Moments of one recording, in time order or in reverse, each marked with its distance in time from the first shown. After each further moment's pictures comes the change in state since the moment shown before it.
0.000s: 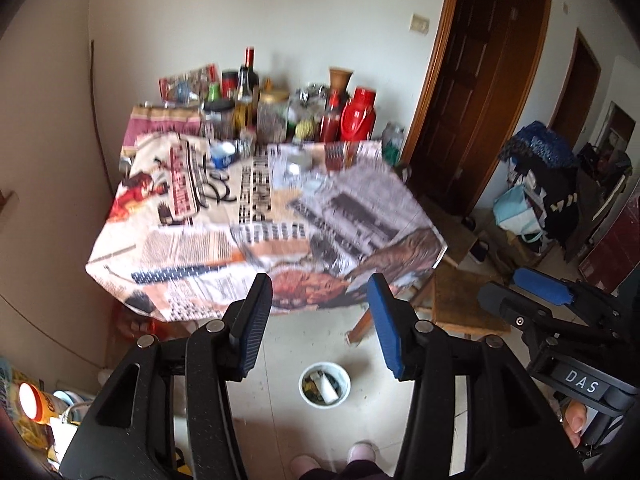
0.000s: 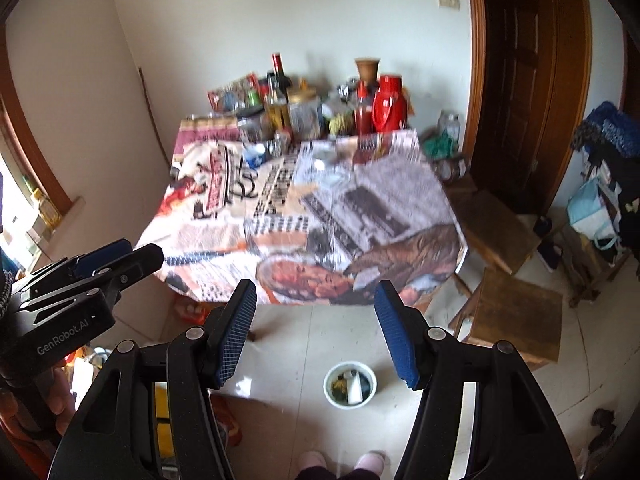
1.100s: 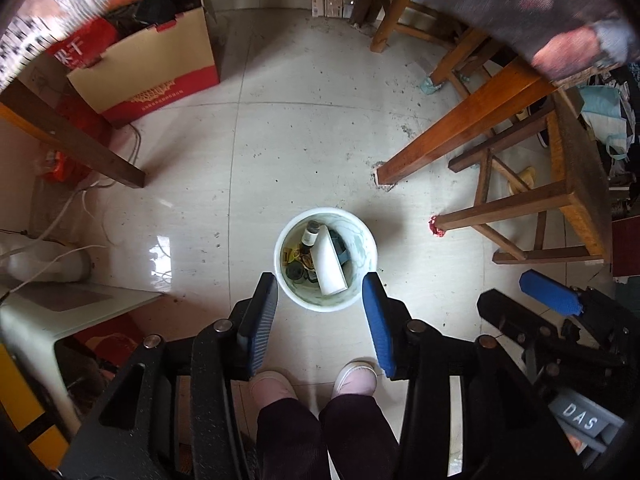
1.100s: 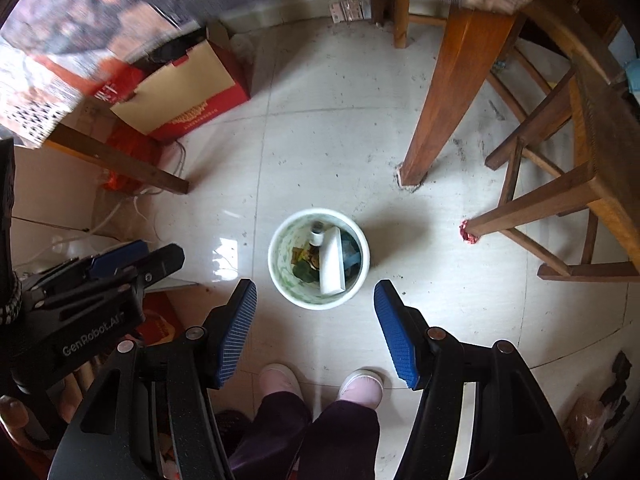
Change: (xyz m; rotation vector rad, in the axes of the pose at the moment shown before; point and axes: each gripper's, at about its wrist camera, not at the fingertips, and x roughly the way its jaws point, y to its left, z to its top) left arm 0.418 0.023 -0.286 -0.167 0.653 0.047; right arm 0.356 -0.128 -0.236 0.074 0.622 0.015
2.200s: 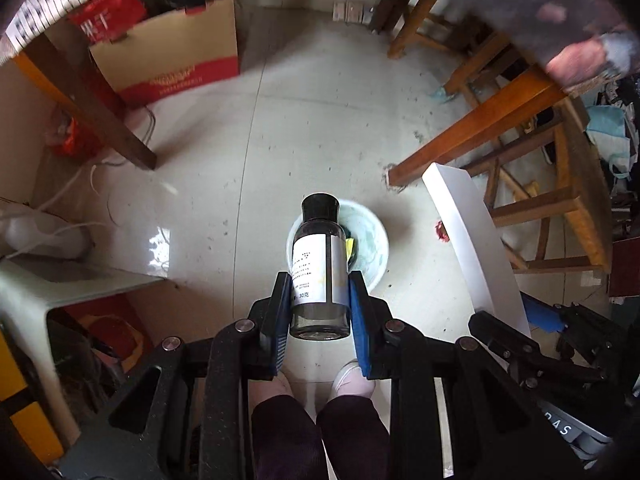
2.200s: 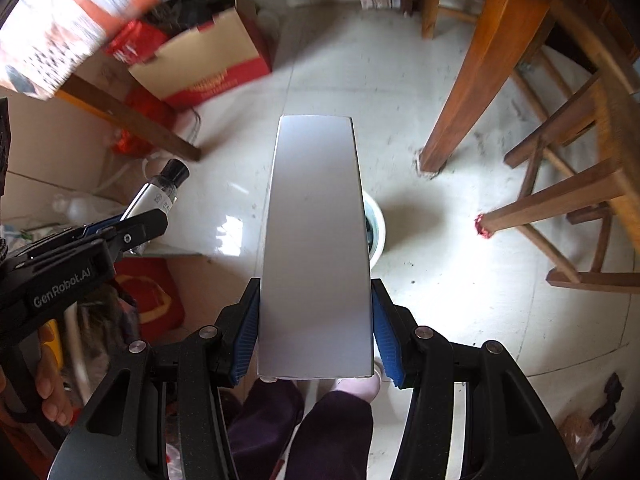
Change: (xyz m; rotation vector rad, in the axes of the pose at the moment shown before) left arm 0.025 0.029 -0.037 -0.071 -0.011 0.001; right arm 0.051 0.007 -0.037 -0.100 0.060 0.016
